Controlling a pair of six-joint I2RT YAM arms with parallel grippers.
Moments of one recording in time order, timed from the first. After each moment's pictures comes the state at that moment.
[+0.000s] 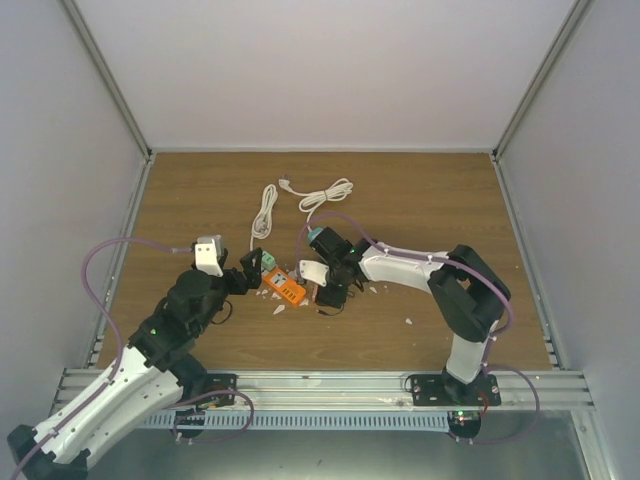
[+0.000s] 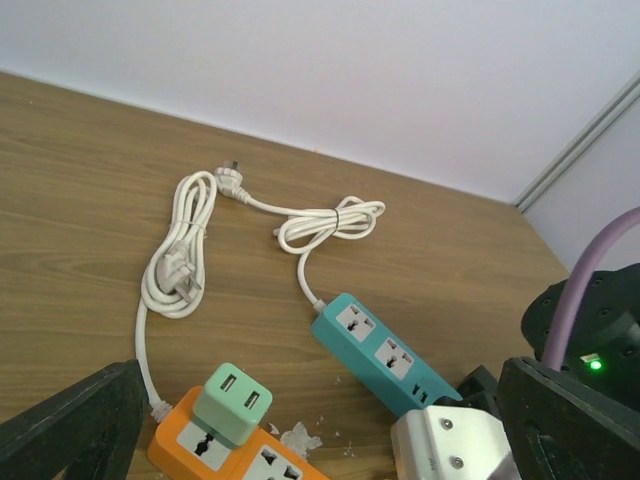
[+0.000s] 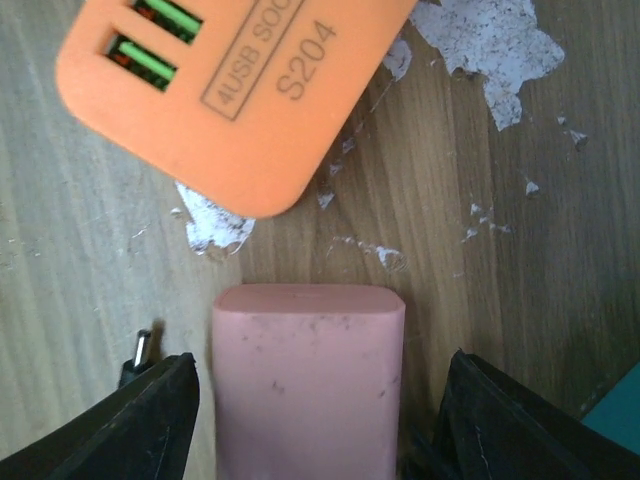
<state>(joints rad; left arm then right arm) -0.65 0.51 0.49 -0.24 -0.32 -0.53 0.84 1.80 1.12 -0.55 -0.16 -0.56</state>
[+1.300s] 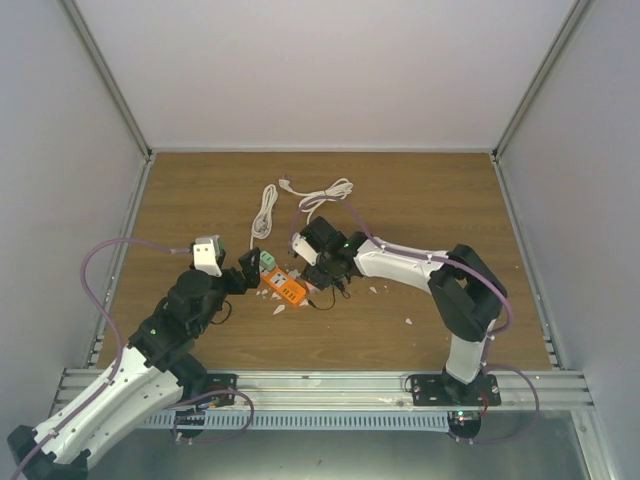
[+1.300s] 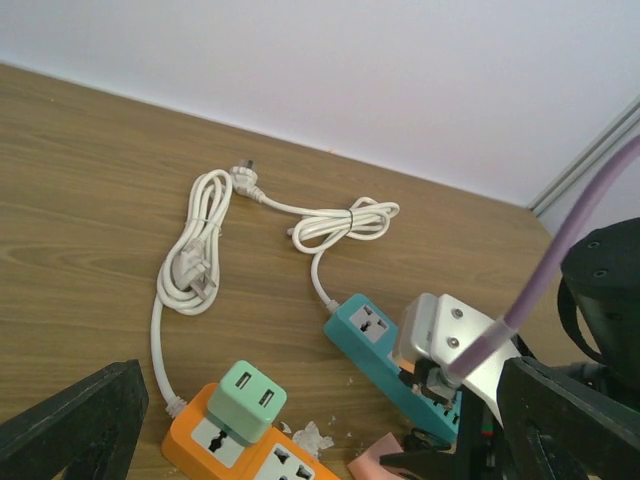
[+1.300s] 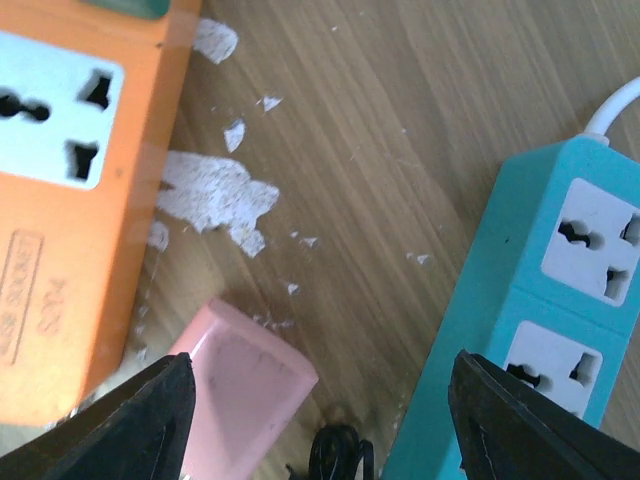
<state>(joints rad) -0.65 0.51 0.48 -0.25 -0.34 -0.54 0.86 1.82 1.22 -0.46 0.06 -0.29</state>
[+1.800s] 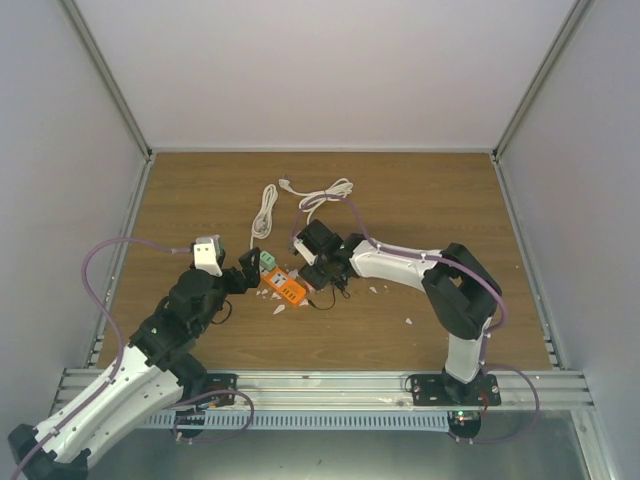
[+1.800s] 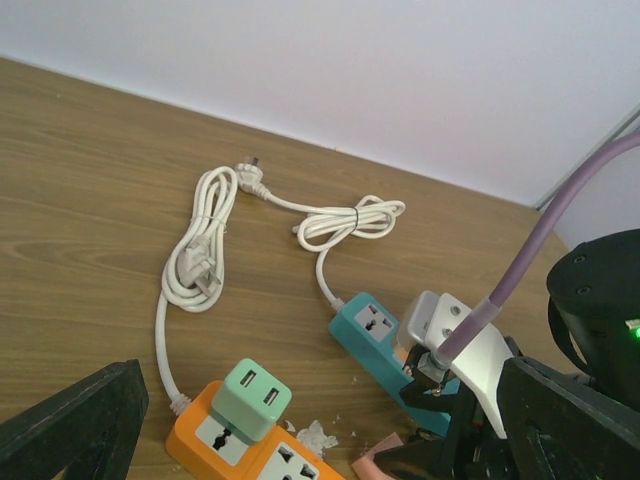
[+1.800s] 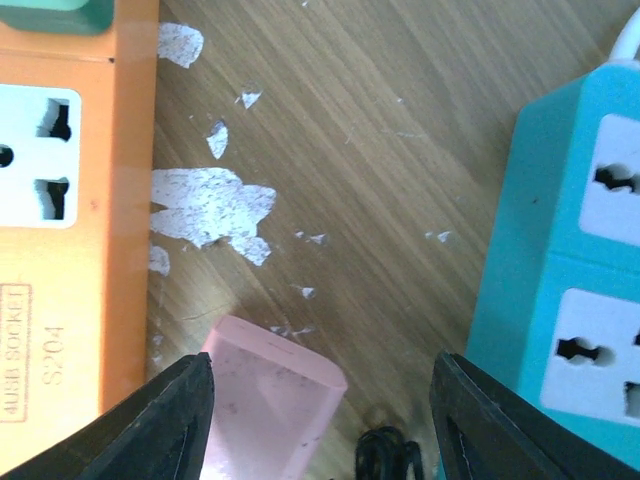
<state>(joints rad) -0.65 0.52 0.48 -0.25 -0.35 -0.55 0.87 1.87 1.24 -0.46 0.07 -0.08</state>
